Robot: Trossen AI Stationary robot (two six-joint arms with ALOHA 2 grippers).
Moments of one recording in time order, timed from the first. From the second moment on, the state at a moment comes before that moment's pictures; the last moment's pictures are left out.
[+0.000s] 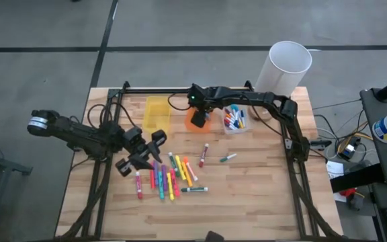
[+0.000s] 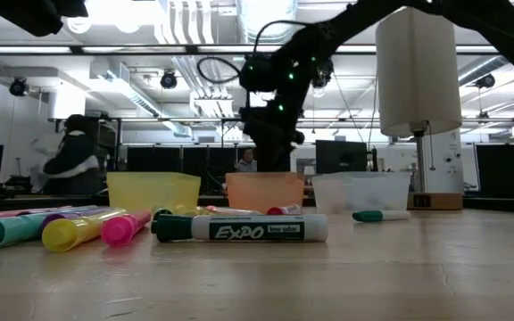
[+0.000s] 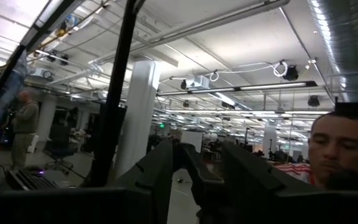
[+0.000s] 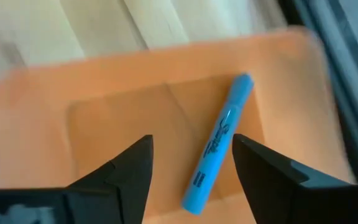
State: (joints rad) left arm -0.13 1.13 0.55 1.22 0.52 -0.47; right arm -0.38 2.12 1.72 -0.72 0.13 0.02
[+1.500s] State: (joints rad) left arm -0.15 1.07 0.55 0.44 0.28 -0.92; right arm 0.30 1.90 1.59 -1.17 0.50 0.41
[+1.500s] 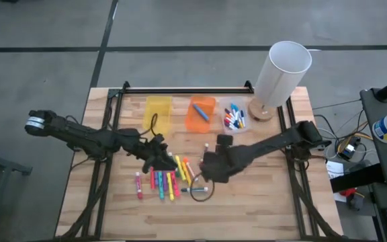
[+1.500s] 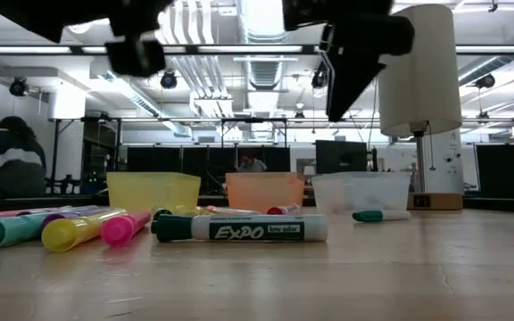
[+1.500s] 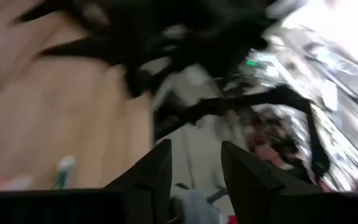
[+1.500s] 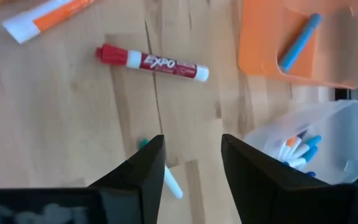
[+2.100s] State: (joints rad) left arm -0.23 1.06 0.55 -0.32 0.09 -1.36; right arm 0.43 1.82 1.35 -1.08 0.81 0.71
